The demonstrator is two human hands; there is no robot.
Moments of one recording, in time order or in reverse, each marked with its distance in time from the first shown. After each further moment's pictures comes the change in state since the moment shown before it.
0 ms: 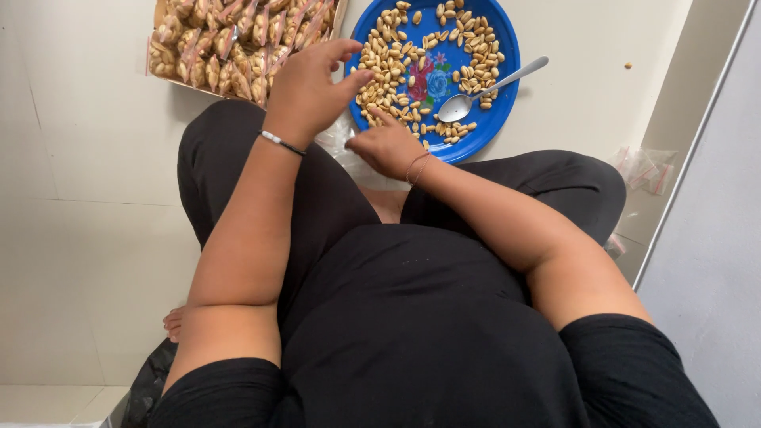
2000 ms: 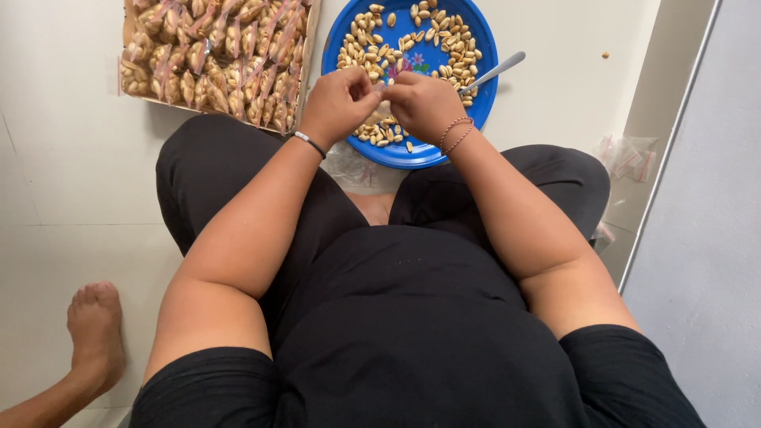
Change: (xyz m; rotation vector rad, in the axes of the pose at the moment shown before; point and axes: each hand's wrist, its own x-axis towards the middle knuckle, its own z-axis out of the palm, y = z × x) left_hand 0.008 -0.012 0.085 -0.382 -0.128 -0.087; right_hand -0.016 0.047 -0.089 -0.144 0.193 0.320
